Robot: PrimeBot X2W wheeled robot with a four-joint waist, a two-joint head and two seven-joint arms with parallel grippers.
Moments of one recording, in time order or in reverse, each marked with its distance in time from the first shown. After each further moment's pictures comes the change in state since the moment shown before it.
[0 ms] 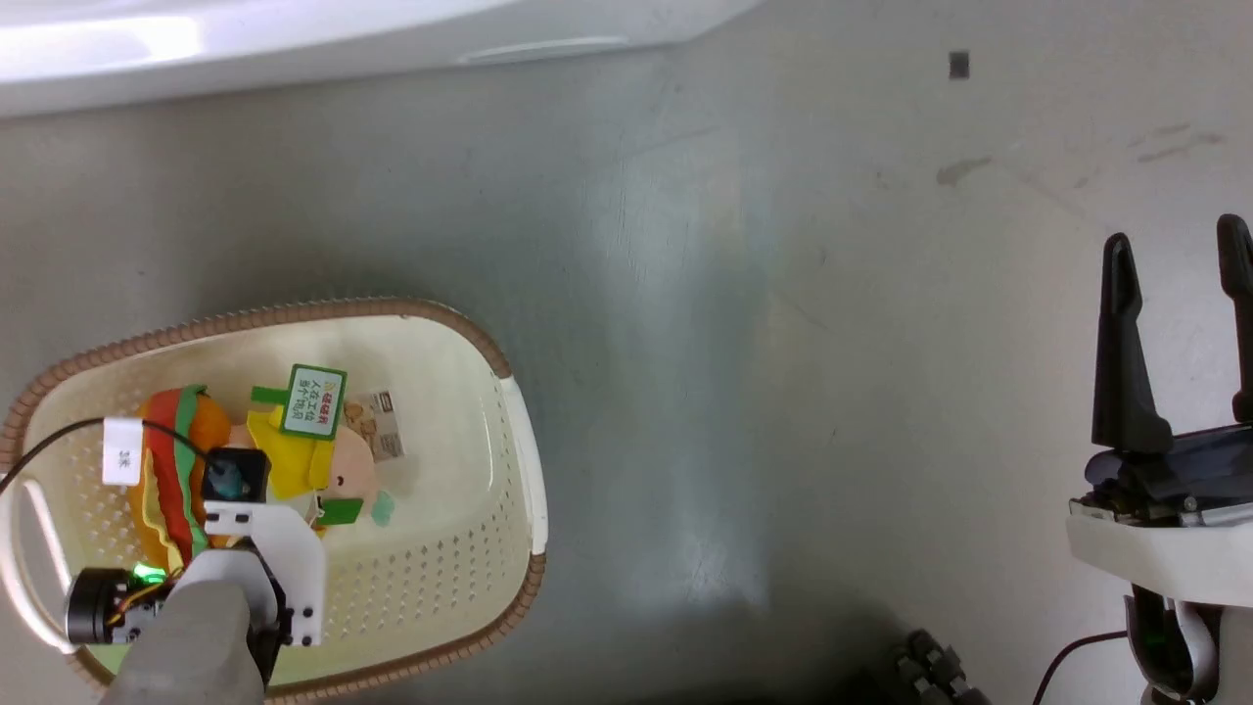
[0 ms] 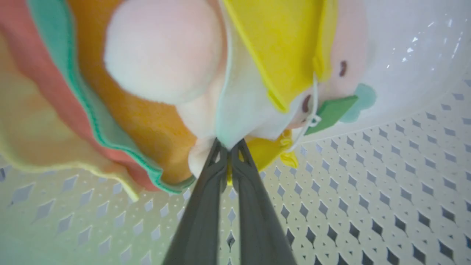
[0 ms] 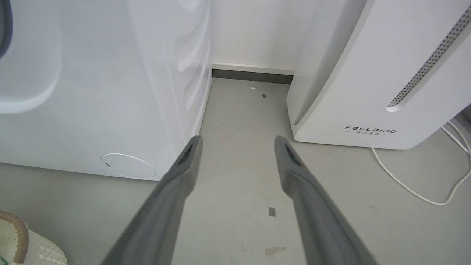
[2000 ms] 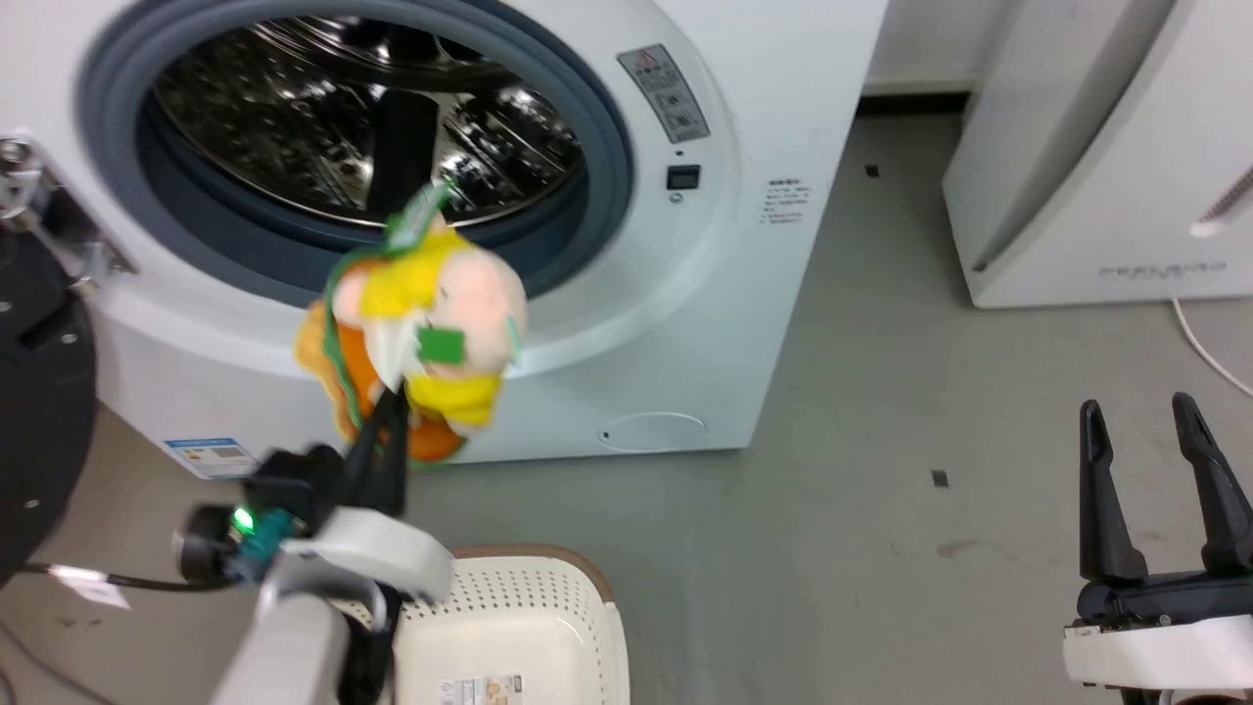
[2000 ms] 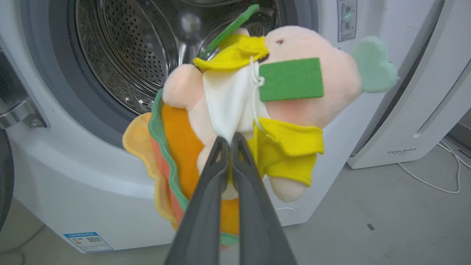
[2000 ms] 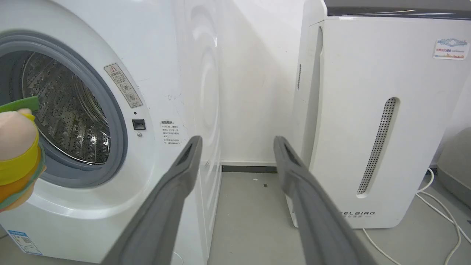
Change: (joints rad) left arm 0.398 -0.108 0.163 -0.949 0.030 -0.017 -0.285; right arm 0.195 0.000 -0.048 0.118 0.014 0.000 0.000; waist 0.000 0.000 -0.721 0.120
